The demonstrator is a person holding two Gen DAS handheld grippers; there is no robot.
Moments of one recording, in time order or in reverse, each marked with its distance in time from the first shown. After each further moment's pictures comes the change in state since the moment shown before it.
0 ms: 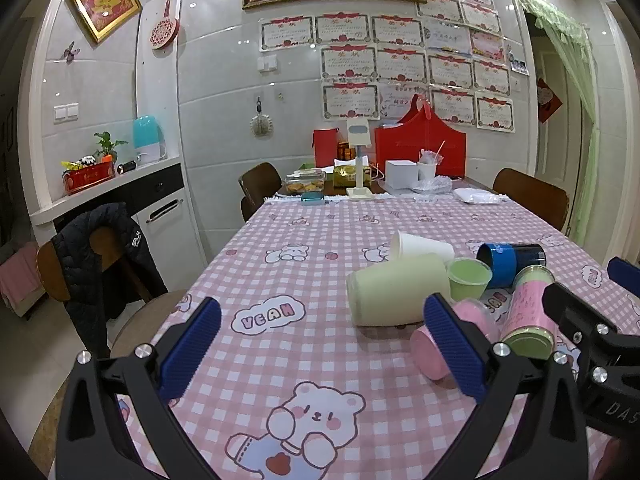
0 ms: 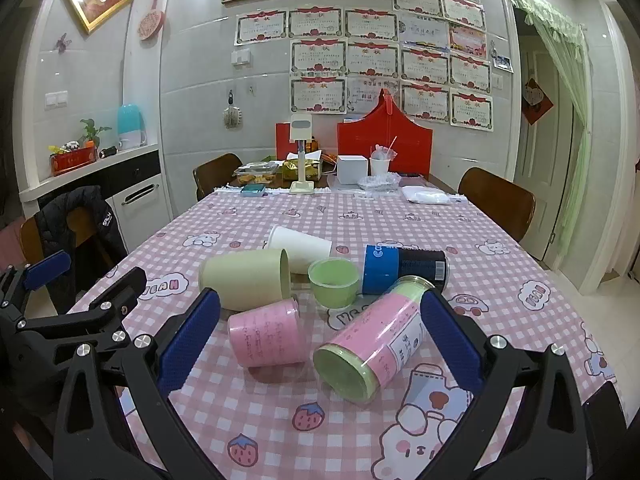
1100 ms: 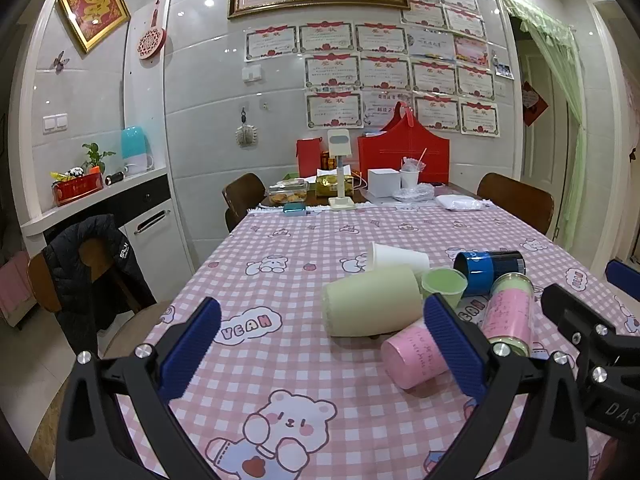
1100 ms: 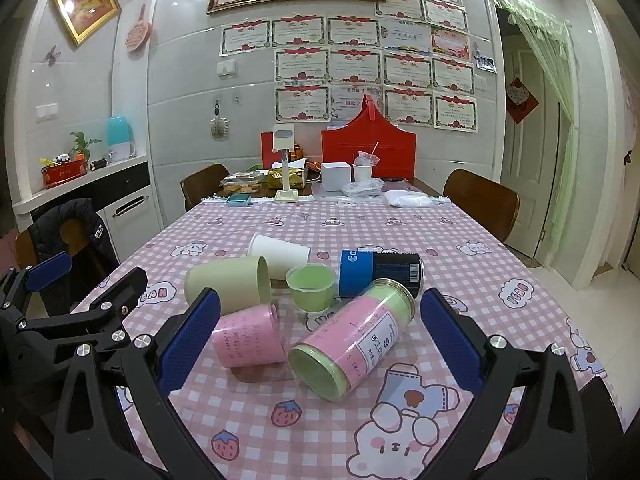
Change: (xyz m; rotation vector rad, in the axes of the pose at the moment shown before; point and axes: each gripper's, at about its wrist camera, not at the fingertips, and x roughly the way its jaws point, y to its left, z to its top) left arm -0.011 -0.018 0.006 0.022 -0.035 -0.047; right arm -0.017 -0.020 0.001 0.032 -0.028 -0.033
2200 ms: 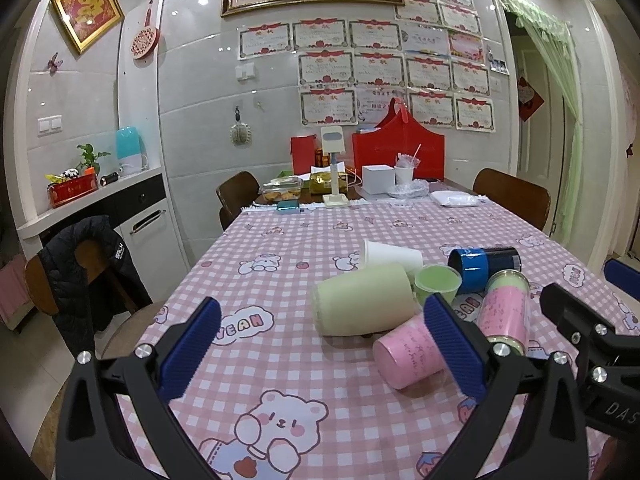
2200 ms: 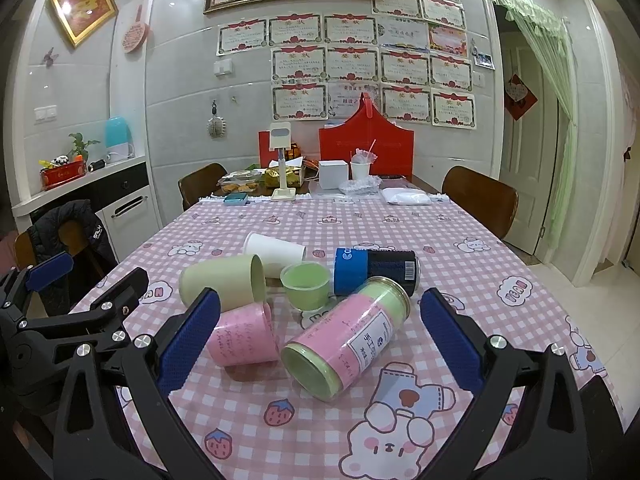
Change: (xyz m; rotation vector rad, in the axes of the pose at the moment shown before) left arm 0.003 -0.011 0.003 0.011 0.015 -0.013; right arm 0.002 -0.009 0.001 0.007 0.009 -0.002
